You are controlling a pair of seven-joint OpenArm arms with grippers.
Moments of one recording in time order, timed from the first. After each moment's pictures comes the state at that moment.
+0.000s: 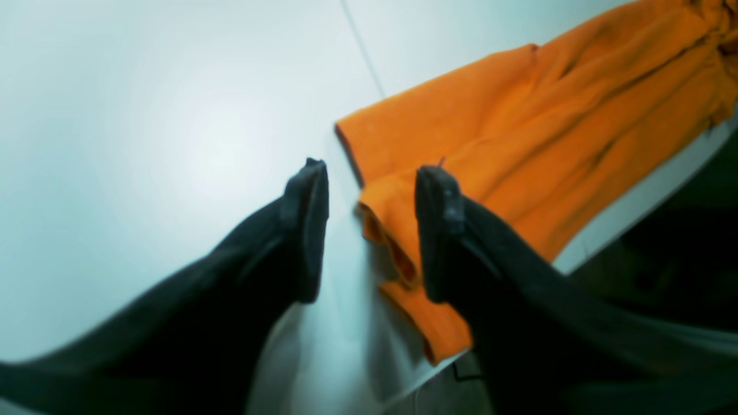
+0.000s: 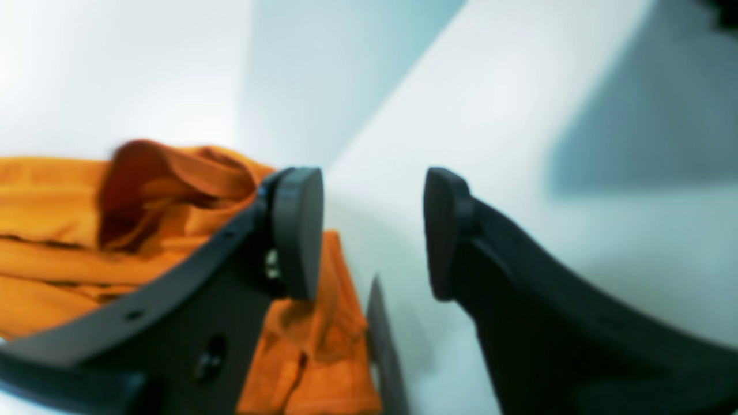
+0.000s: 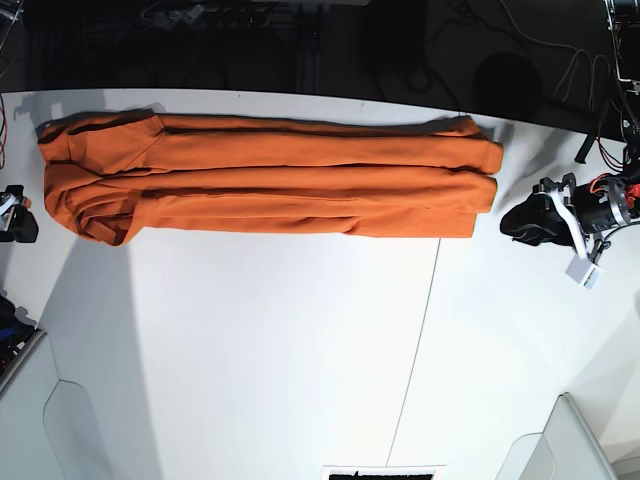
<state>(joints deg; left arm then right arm) 2.9 -38.0 -12.9 81.8 -63.1 -38.1 61.3 0.0 33.8 29.0 80.5 43.8 32.6 -57.8</state>
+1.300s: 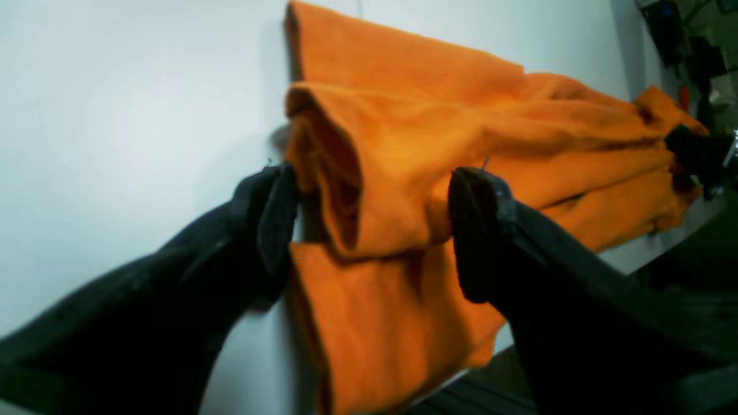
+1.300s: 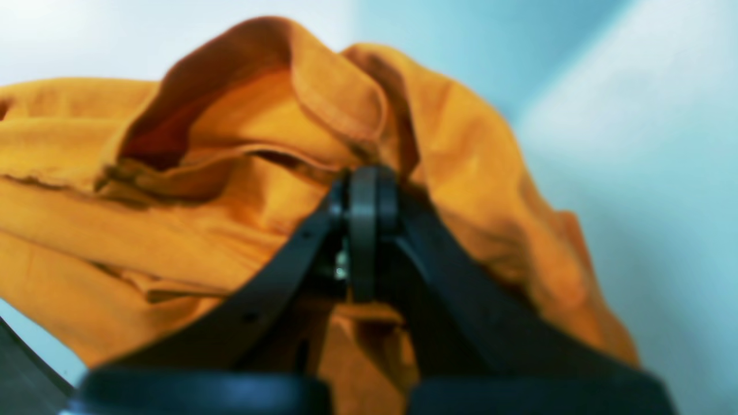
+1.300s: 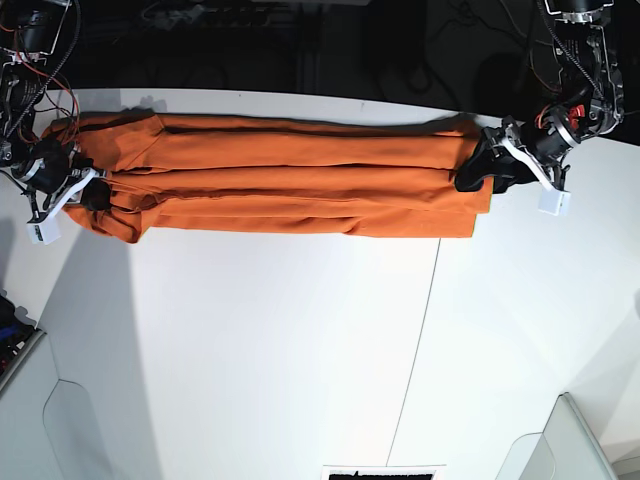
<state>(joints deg) 14.4 -18.5 -21.4 81.9 -52.3 -38.5 49.7 -1.0 23.7 19.3 74.0 40.2 32.9 -54.3</state>
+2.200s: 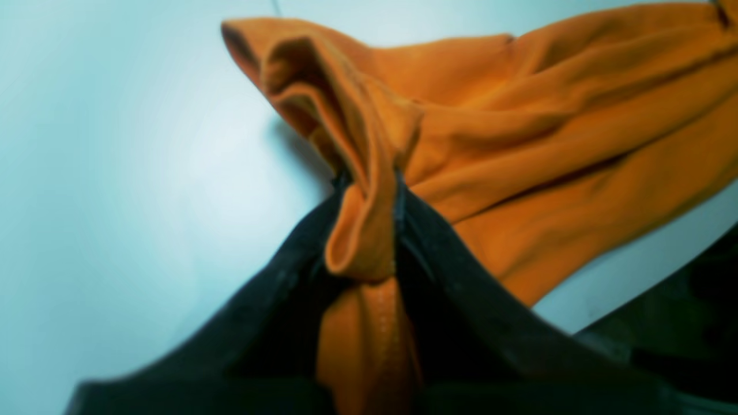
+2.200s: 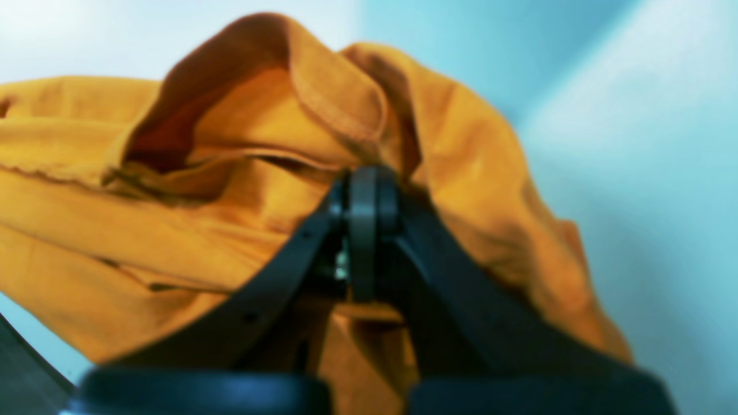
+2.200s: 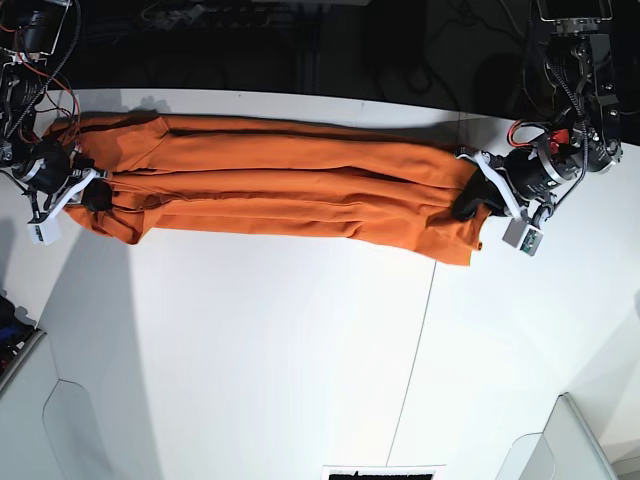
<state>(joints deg) 11.8 -18.6 -15.4 101.9 -38.6 -31.7 52.0 -1.0 23.7 19.2 73.9 40.8 32.9 -54.1</state>
